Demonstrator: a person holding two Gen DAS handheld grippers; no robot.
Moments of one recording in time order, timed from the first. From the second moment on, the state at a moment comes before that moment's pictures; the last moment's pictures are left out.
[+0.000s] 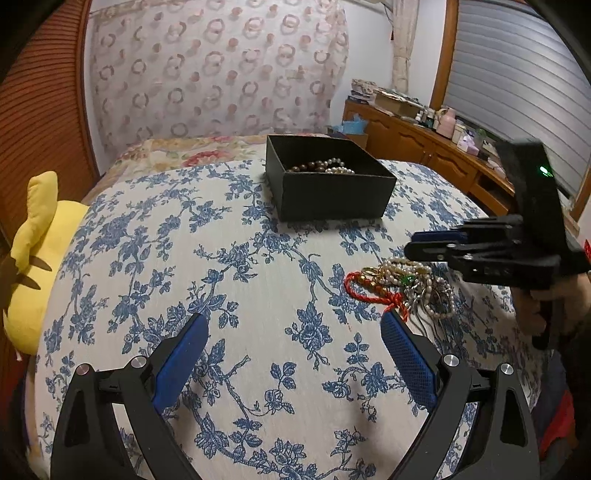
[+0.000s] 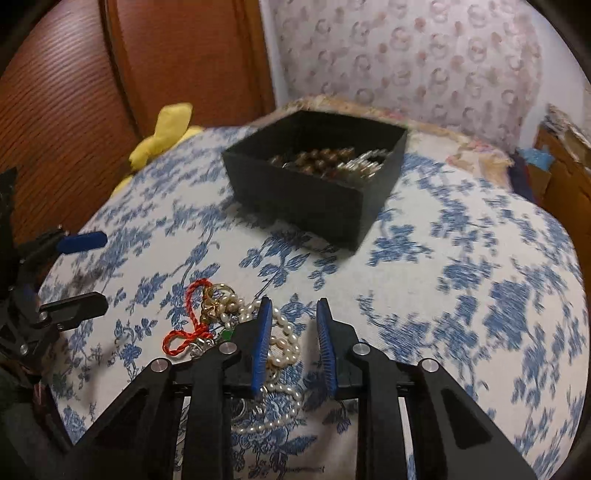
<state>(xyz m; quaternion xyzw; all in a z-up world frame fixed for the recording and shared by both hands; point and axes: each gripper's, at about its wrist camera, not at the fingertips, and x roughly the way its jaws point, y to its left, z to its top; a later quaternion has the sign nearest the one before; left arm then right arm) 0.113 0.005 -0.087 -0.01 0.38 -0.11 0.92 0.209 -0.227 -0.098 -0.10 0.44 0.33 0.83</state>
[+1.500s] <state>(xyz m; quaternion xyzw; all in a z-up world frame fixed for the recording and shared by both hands) 0.142 -0.030 -0.094 -0.01 0.40 -0.16 0.90 0.179 -0.305 0.021 -0.12 0.26 0.24 0.93</state>
